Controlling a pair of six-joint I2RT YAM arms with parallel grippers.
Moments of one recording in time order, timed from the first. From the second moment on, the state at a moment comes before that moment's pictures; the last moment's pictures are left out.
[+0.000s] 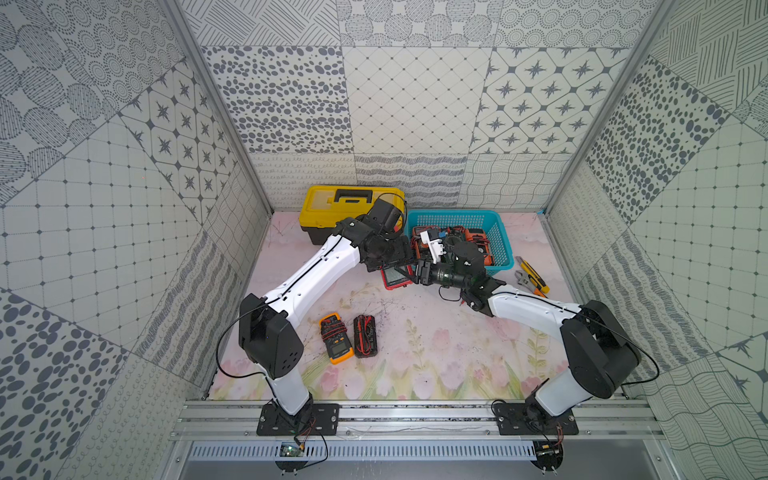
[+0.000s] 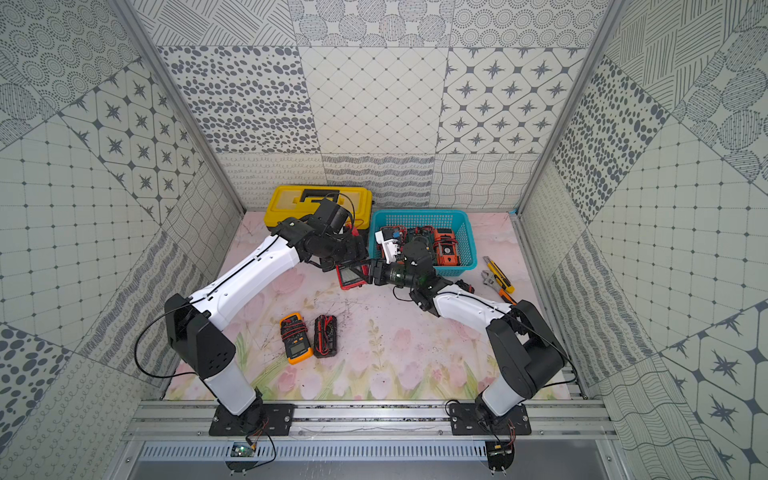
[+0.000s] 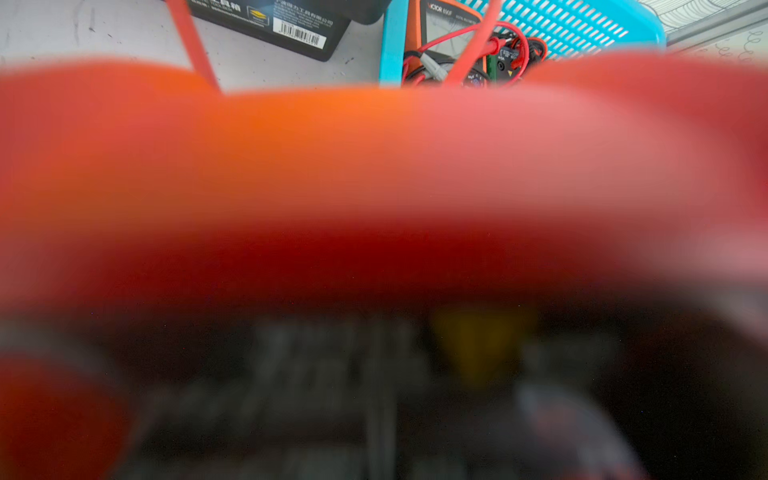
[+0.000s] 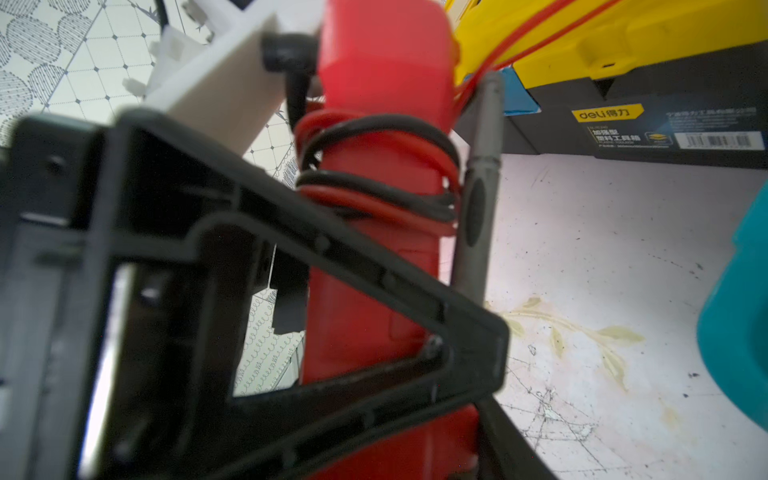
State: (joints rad) left arm -0.55 1.75 1.74 -0.99 0.06 -0.75; right arm 0.62 1.59 0.92 0.46 -0.60 0.75
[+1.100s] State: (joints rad) left arm -0.46 1.49 1.49 -0.63 0.16 -0.79; right arm 0.38 1.42 0.89 0.19 -0.56 0.73
